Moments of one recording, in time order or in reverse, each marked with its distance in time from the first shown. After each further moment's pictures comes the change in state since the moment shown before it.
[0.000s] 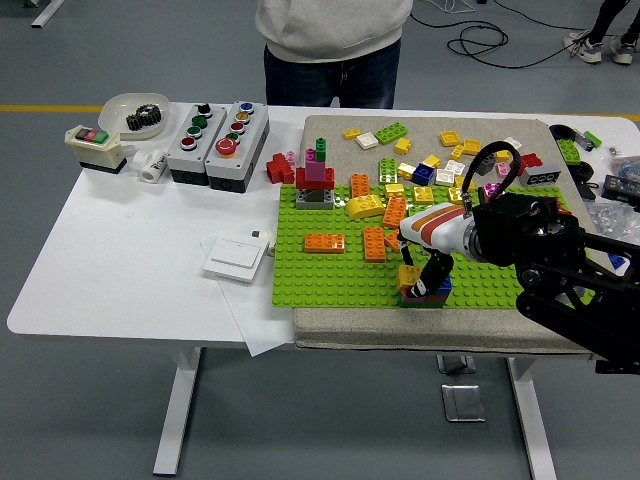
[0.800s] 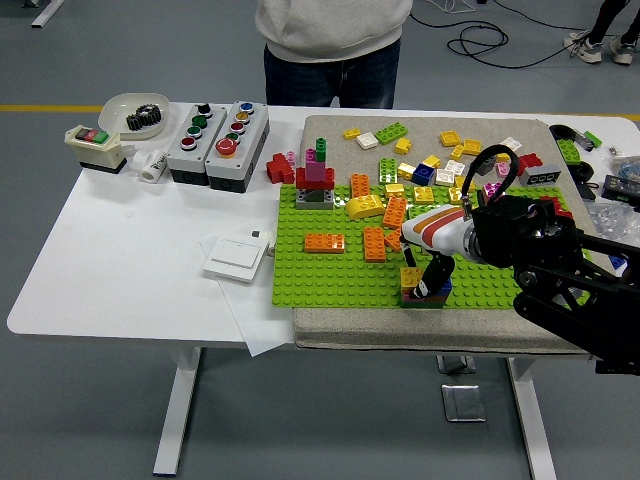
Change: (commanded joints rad) left arm -0.001 0.000 -0.004 -0.001 0.008 -0.002 0.003; right arm -0.002 0.010 -0.009 -0.036 -0.026 -0.002 0.015
